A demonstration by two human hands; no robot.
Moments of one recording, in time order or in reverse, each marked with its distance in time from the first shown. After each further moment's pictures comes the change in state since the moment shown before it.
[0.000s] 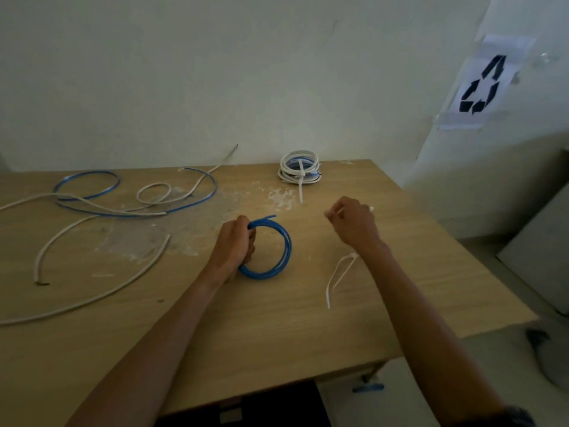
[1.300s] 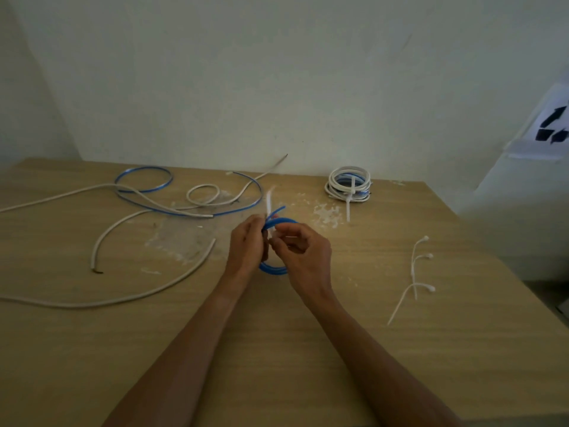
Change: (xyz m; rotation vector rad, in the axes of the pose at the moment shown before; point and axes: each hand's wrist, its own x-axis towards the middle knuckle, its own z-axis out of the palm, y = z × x) left_hand 0.023 -0.012 -0.049 -0.165 0.281 0.177; right_hand -0.073 -0.132 0.101 0.891 -0.024 -0.223
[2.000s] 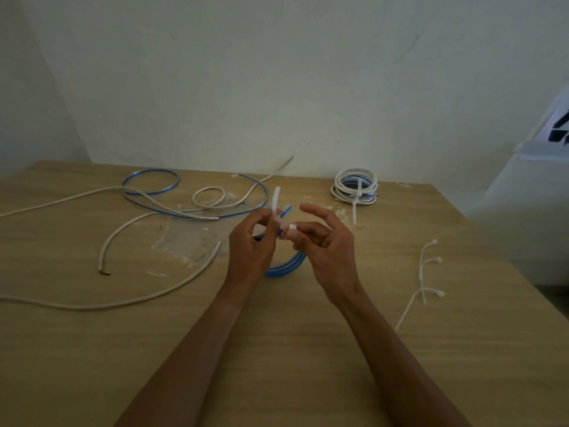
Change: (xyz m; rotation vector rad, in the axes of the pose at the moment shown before) left_hand -0.009 0.008 -0.008 0.236 0.045 0.428; right_hand 0.012 -0.022 -0.025 0.326 -0.140 0.022
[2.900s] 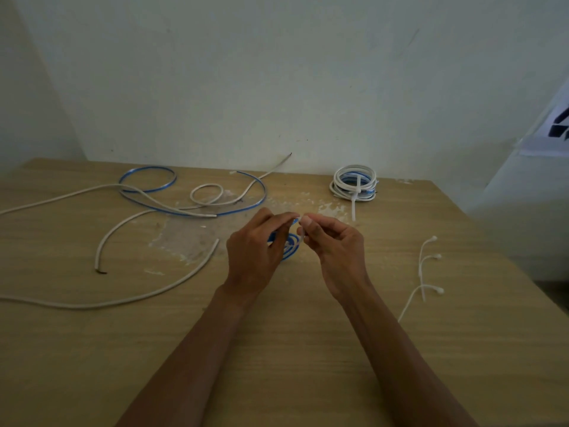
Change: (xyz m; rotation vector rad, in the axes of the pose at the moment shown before) left_hand -0.005 -0.001 0.001 0.409 -0.005 0.498; right_hand 0.006 0.007 -0.011 0.164 0.161 0.151
